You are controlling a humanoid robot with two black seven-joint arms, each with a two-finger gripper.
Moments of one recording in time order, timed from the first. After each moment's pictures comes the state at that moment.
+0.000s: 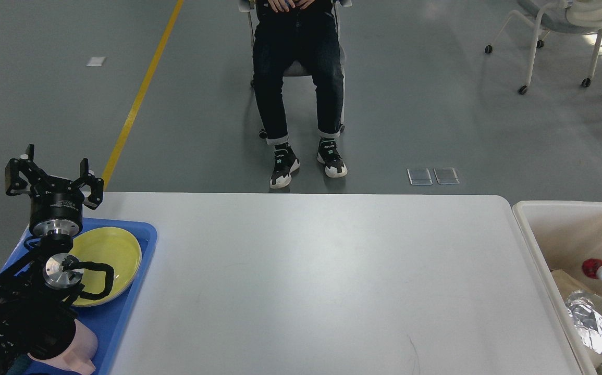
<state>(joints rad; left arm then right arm) -0.63 0.25 -0.98 -0.36 -0.12 -0.42 -0.60 0.87 -0.66 -0.84 0.37 -0.11 0.01 0.03</state>
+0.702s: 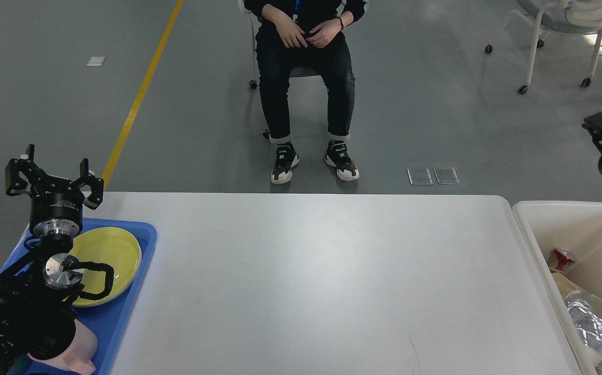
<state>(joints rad) -0.63 0.25 -0.98 -0.36 -0.12 -0.42 -0.60 1.09 -0.54 0.06 0.38 -0.09 0.00 0.04</state>
